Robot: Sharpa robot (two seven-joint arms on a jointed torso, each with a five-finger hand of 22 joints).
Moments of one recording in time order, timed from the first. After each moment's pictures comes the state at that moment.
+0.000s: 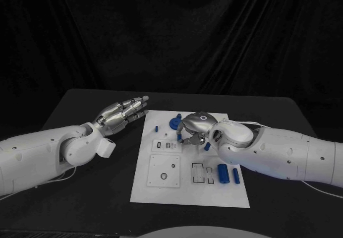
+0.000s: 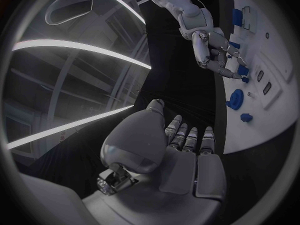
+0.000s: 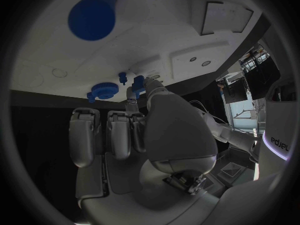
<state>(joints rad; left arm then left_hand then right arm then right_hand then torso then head) 1.22 -0.95 -0.21 1.42 -0.08 0.21 0.54 1.37 0.27 -0.18 0.29 0.58 0.29 0.08 0.07 0.04 0.01 0.06 0.18 0.03 0.00 0.08 0.00 0.00 0.16 0.00 0.17 0.00 0.00 1.21 -0.57 -0.21 1.40 -1.71 -0.36 -0.15 1.36 -0.09 0.09 0.23 0.44 0.99 0.05 0.22 0.27 1.47 -0.04 1.57 1.31 1.47 -0.11 1.54 1.31 0.02 1.47 0.00 1.52 1.31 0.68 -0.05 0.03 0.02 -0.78</state>
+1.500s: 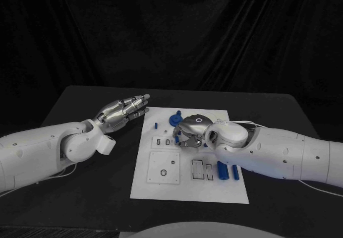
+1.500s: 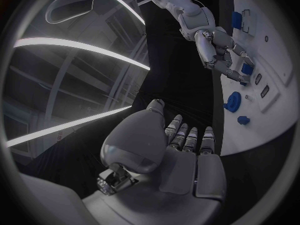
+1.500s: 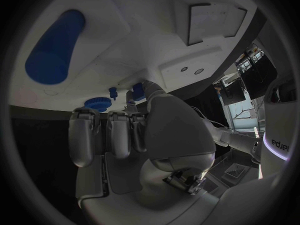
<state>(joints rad) 1.22 -0.94 -0.21 1.41 -0.08 0.22 0.52 1.37 0.27 -0.18 0.29 0.58 0.29 0.09 0.07 0.04 0.01 0.06 0.18 0.03 0.00 0.08 0.00 0.00 0.16 0.00 0.17 0.00 0.00 1.20 -0.55 -0.21 1.41 -1.71 -0.27 -0.16 1.33 -0.09 0.08 0.19 0.34 0.82 0.06 0.17 0.26 1.47 -0.03 1.57 1.31 1.47 -0.10 1.53 1.31 0.02 1.47 0.01 1.51 1.31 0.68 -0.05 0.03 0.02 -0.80</state>
